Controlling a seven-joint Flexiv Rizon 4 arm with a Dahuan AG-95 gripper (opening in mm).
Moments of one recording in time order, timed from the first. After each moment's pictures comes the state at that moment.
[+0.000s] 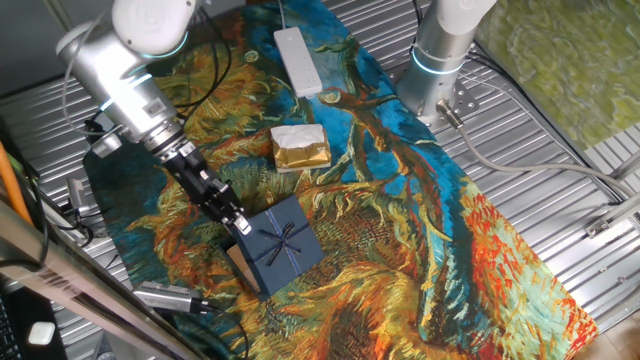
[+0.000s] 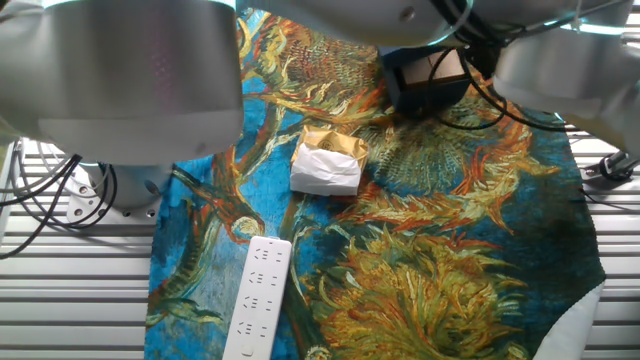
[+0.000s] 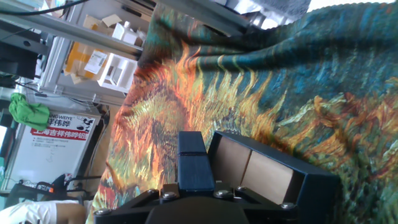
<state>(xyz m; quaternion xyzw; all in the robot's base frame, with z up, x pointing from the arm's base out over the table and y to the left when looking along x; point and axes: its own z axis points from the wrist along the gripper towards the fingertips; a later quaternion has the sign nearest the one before) 0.608 0.189 0.157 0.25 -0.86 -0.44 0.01</state>
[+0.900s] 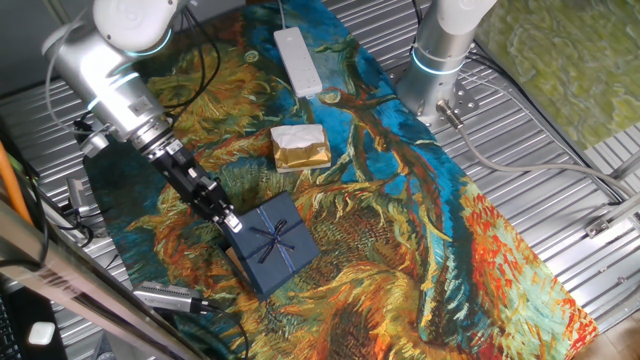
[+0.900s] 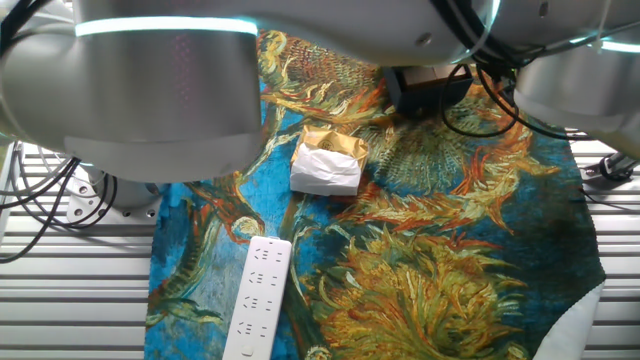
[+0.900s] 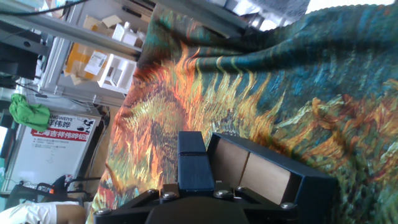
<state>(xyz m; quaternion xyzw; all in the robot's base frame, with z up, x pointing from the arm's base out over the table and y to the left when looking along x) 0.619 0.181 0.164 0.25 -0.85 -0.45 0.02</state>
